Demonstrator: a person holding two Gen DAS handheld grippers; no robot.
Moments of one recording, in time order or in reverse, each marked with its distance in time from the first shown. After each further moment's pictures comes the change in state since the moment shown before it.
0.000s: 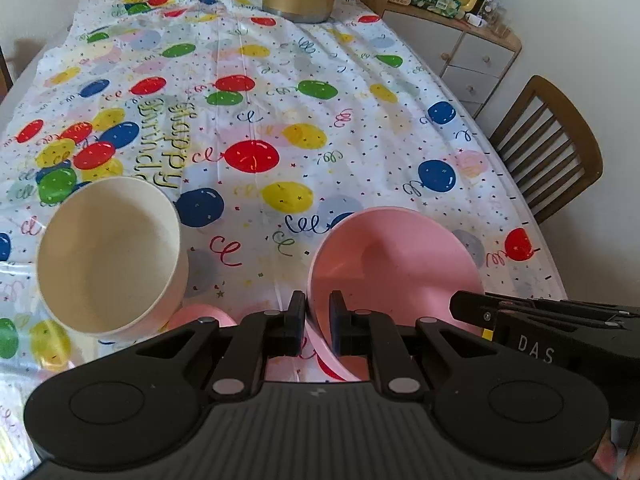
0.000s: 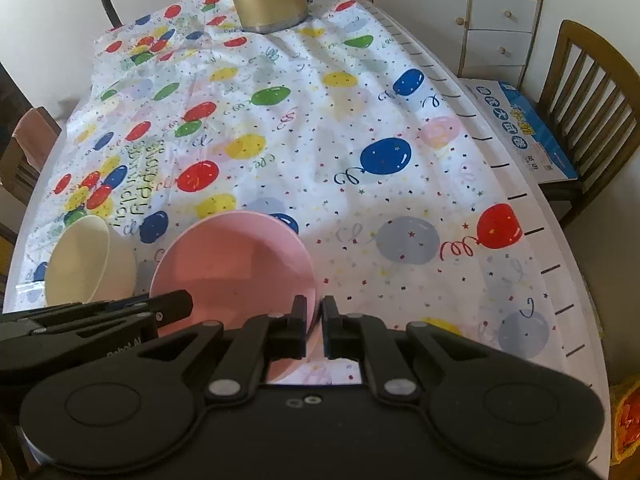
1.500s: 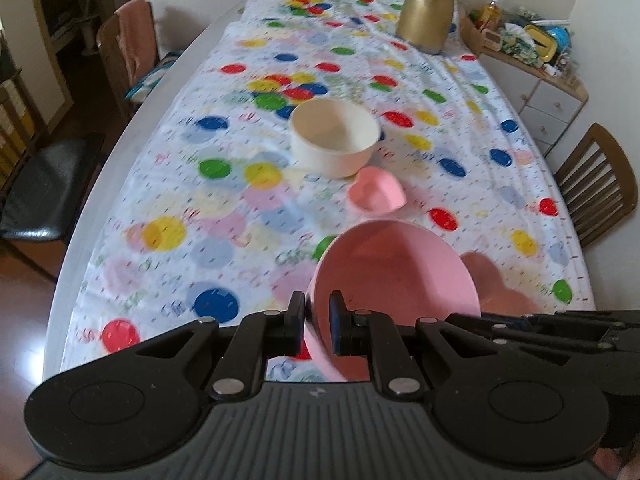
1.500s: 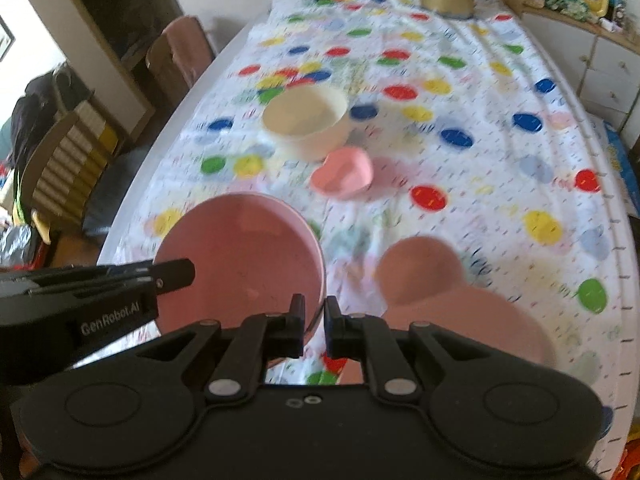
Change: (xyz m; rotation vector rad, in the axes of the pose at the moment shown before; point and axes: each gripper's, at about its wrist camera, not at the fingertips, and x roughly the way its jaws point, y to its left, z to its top) left arm -0.180 0.055 -0.164 -0.223 -0.065 0.223; right arm -0.113 0.099 -0.136 -0.317 0.092 0.232
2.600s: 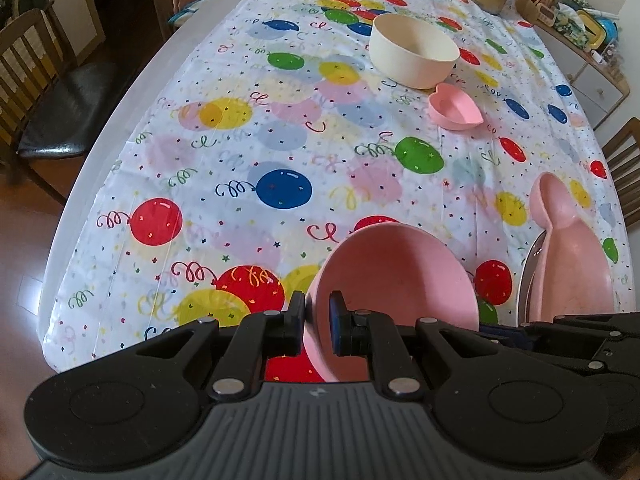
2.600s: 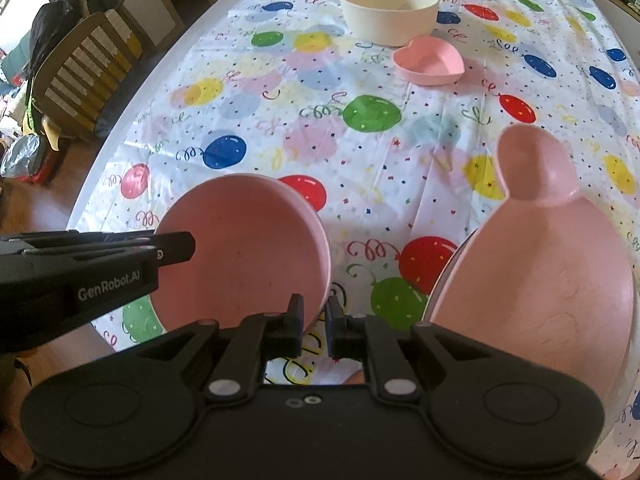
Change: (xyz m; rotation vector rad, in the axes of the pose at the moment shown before) left arm 0.031 0.055 -0.069 -0.114 0.128 0.045; right arm 0.056 0.049 -0.060 -0.150 0.188 0.012
